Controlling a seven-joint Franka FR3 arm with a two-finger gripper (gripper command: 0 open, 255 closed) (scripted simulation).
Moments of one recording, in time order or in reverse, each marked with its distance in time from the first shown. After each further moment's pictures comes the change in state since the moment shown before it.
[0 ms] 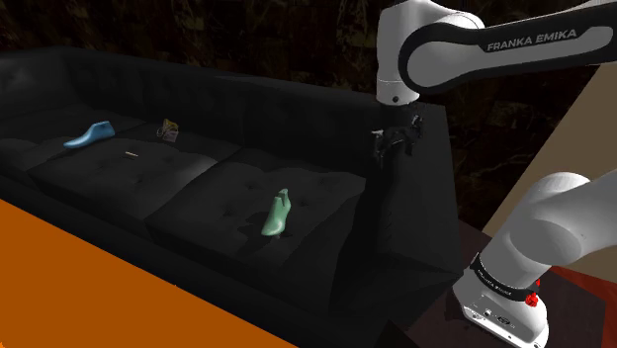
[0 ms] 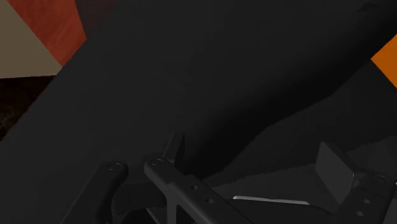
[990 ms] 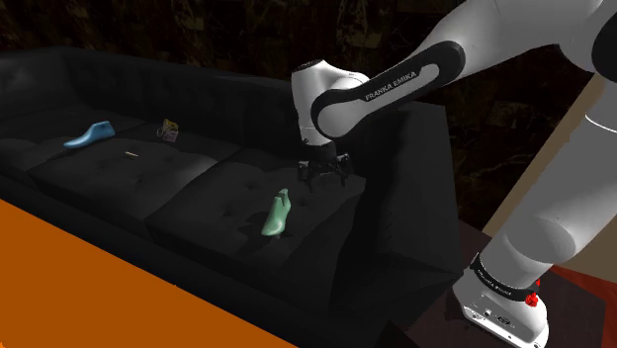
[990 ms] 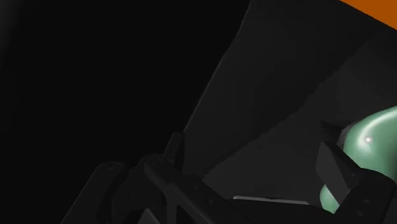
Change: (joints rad) arm -0.057 0.615 0.232 0.275 -0.111 0.290 0.649
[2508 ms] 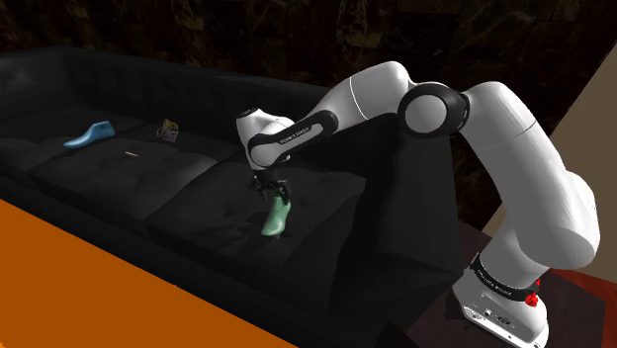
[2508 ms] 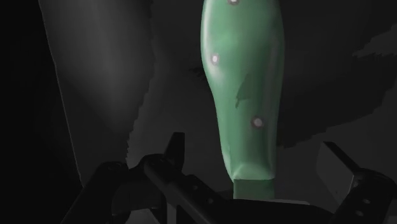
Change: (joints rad) arm 0.218 0.851 -0.176 0.838 -0.241 -0.047 0.557
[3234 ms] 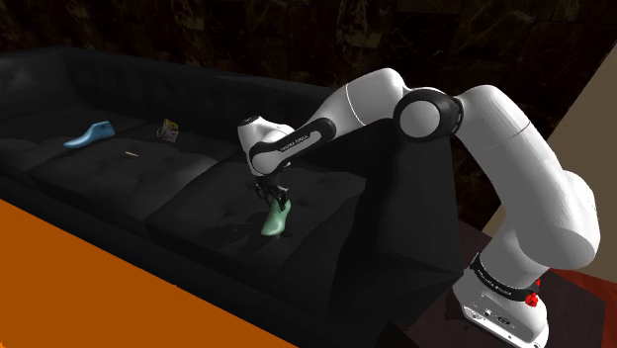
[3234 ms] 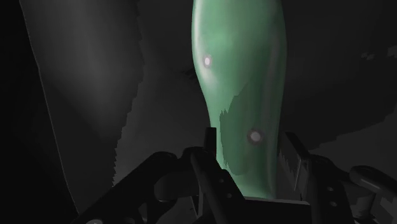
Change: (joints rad) arm 0.004 0.040 -0.009 0.005 -0.009 0.036 0.003
